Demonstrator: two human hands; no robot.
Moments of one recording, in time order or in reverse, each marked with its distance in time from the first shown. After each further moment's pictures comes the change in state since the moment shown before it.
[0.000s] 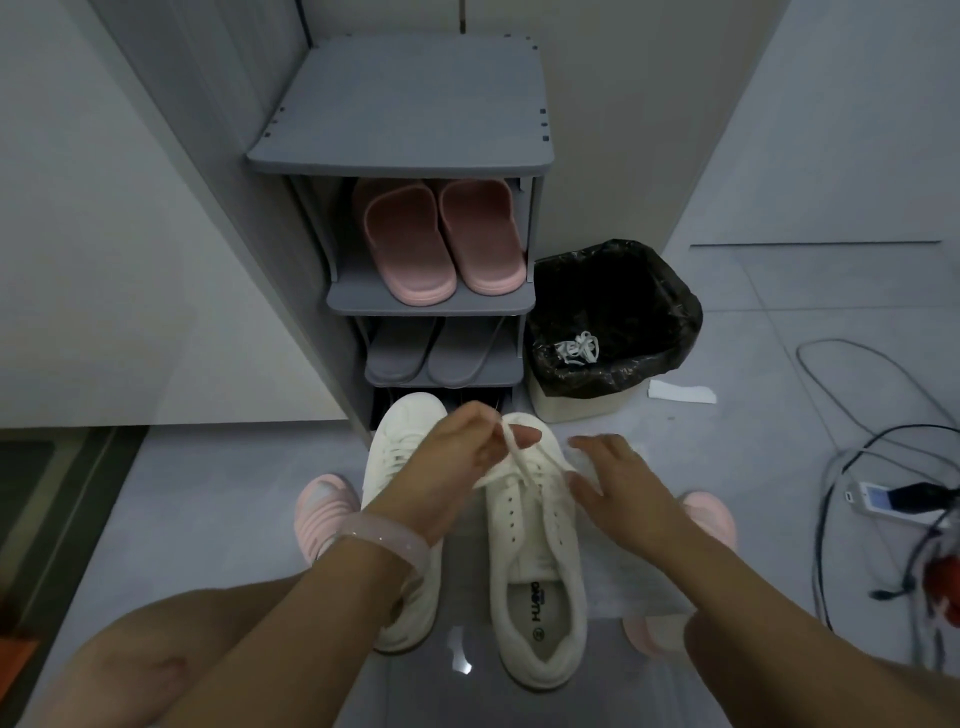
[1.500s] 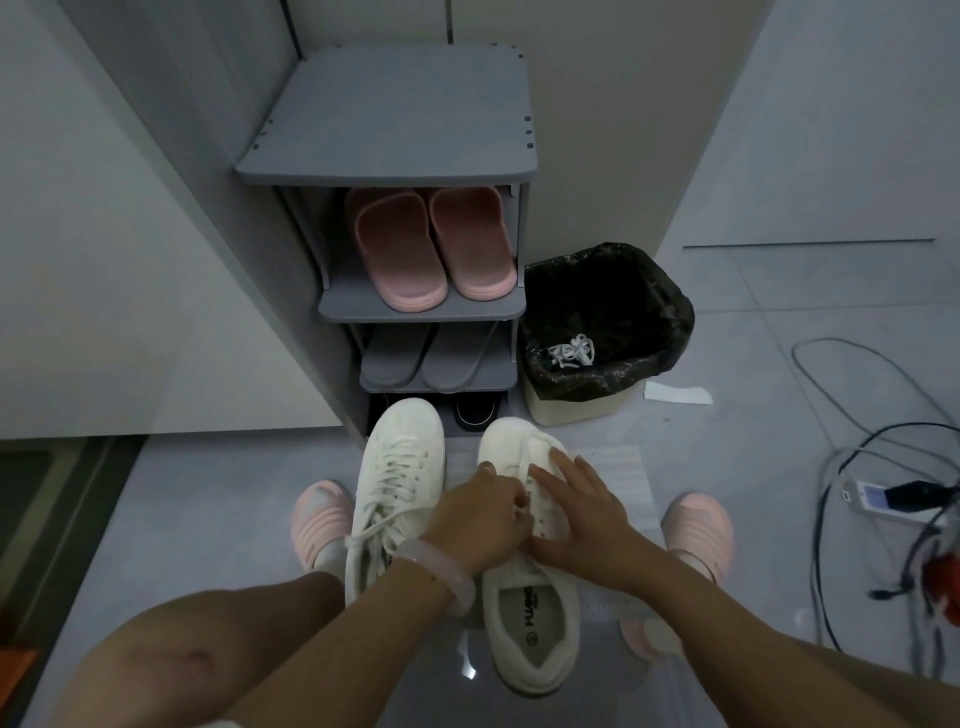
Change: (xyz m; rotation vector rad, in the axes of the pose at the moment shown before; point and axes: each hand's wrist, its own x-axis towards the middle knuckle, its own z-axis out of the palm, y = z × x) left_hand 0.003 -0.038 0.019 1.376 -0.053 0.050; right_hand -0.005 0.001 0.032 -0.041 -0.212 -0.038
